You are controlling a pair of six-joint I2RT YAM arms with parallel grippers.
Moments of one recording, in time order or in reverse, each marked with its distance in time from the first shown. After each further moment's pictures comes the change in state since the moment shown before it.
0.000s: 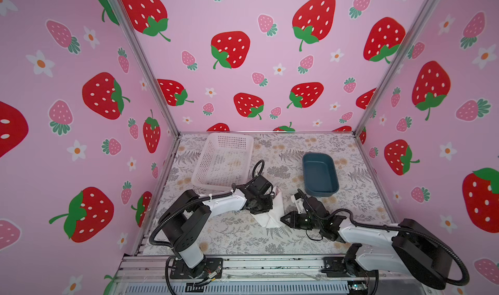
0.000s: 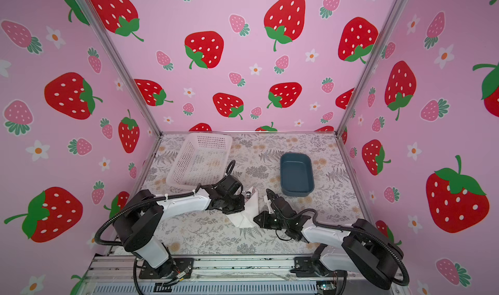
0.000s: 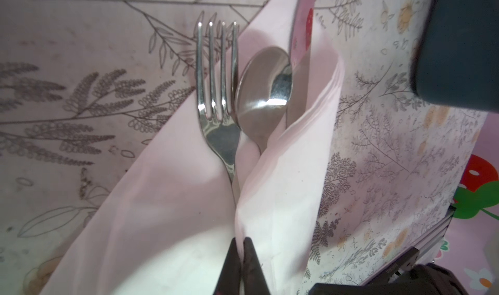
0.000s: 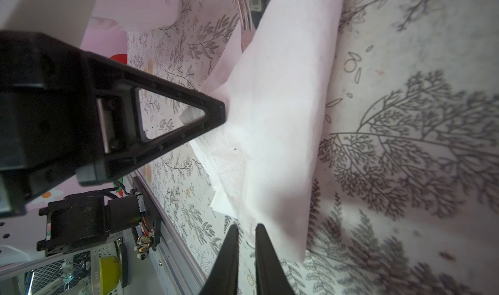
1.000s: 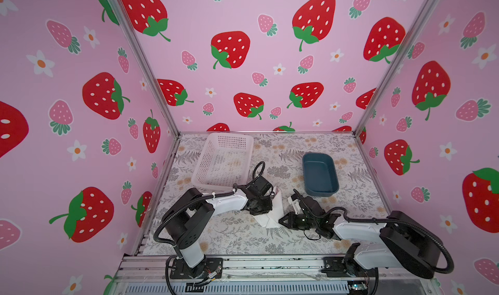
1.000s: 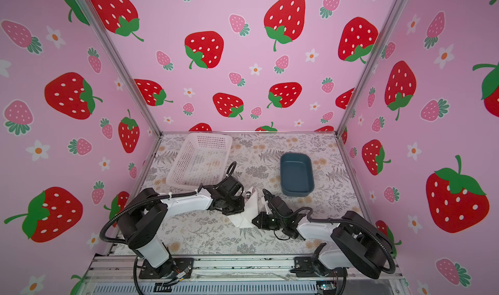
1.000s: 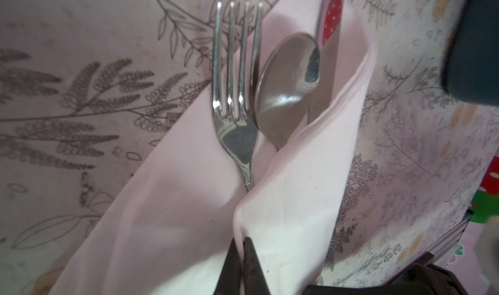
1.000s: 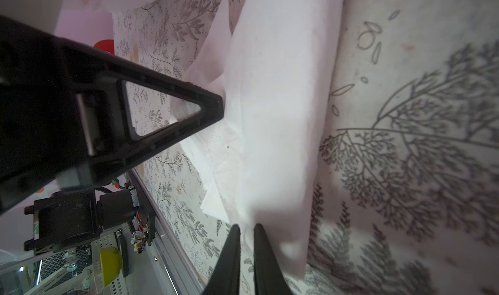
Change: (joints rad) left arm 0.001 0.030 0.000 -0.003 -0.001 0.006; right arm 0.001 0.130 0.038 0.031 -0.039 -0.005
